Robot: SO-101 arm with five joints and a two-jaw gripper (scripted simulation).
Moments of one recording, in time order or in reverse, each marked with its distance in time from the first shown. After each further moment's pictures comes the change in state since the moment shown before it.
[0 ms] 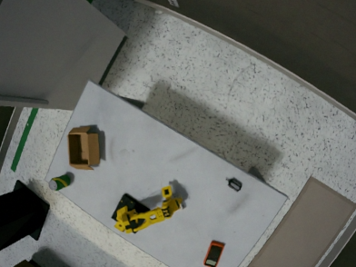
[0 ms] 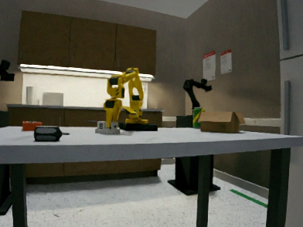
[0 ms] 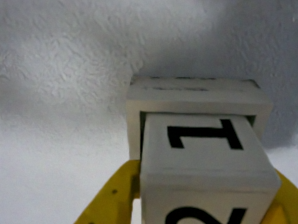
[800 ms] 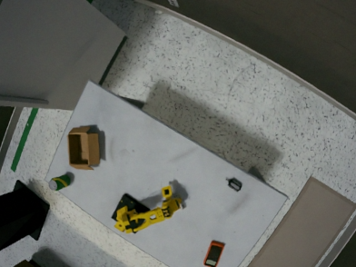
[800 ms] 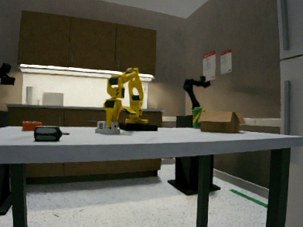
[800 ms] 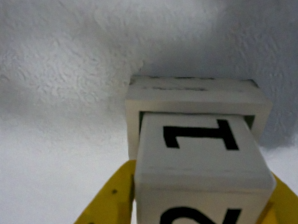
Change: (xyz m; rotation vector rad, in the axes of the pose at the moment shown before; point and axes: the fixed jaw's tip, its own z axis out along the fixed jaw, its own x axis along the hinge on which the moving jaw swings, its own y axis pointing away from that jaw) arm 0.000 0.000 0.000 0.001 0.000 0.000
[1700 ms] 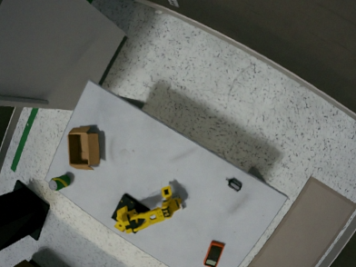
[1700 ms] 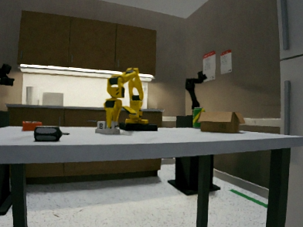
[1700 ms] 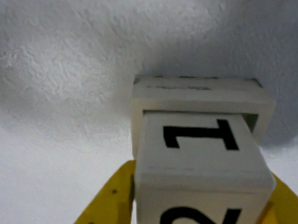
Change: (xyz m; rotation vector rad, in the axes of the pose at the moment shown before) arm 0.000 0.001 -0.001 -0.011 0.000 0.000
